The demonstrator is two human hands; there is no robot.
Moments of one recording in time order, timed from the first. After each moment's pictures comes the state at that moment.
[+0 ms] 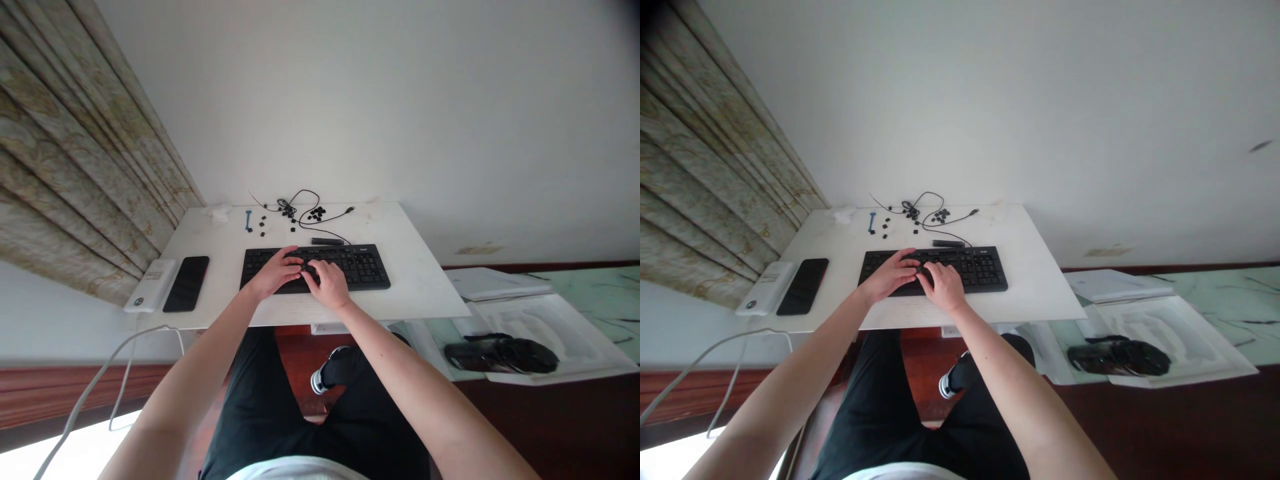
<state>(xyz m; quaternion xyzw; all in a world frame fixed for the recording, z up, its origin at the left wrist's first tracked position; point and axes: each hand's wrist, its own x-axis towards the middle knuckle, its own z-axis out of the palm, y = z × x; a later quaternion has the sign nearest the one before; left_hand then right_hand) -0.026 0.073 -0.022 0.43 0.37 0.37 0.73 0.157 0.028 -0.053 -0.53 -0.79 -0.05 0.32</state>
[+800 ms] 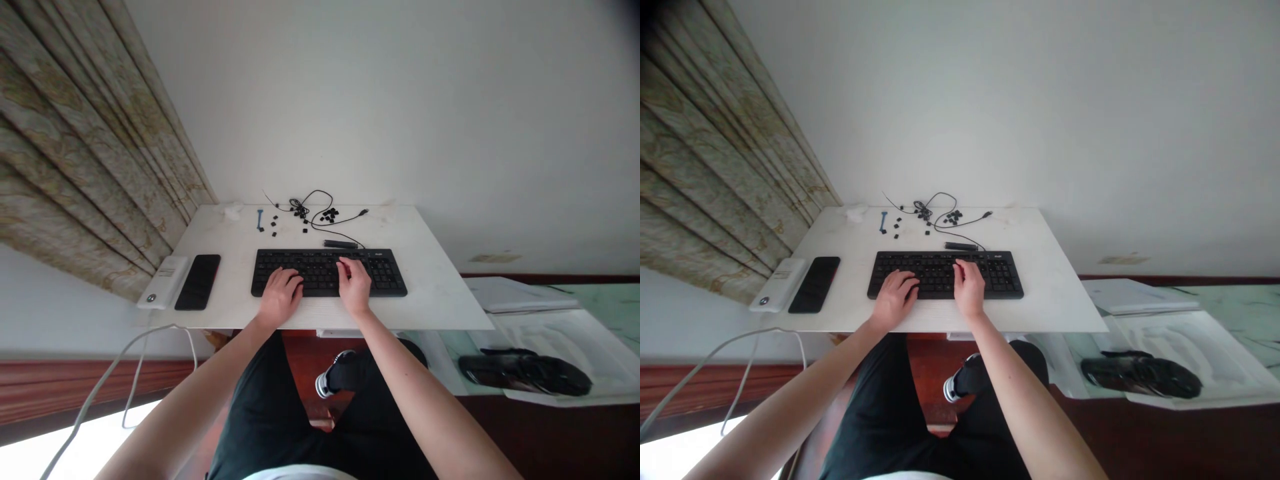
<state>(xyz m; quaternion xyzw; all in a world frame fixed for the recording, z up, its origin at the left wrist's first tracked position) -0.051 0.028 -0.057 0.84 0.43 0.33 0.02 0.165 0.036 -0.065 -0.61 -0.61 0.04 0.50</state>
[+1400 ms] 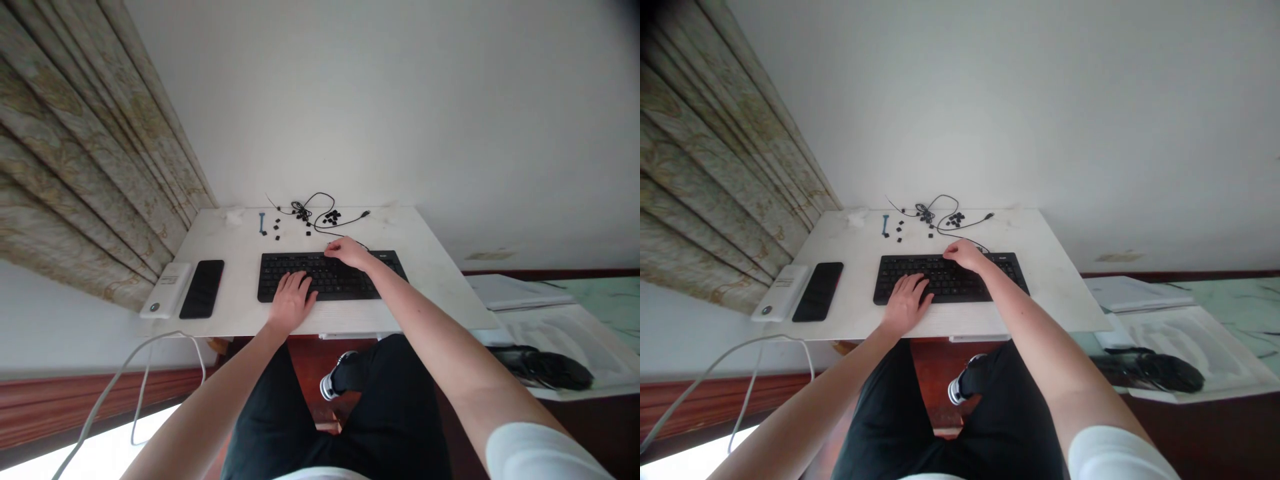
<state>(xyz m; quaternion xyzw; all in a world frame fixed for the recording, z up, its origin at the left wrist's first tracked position) -0.044 0.031 -0.061 0.85 0.44 0.27 -0.01 0.176 0.139 -0.008 -0.62 -0.69 0.32 0.19</state>
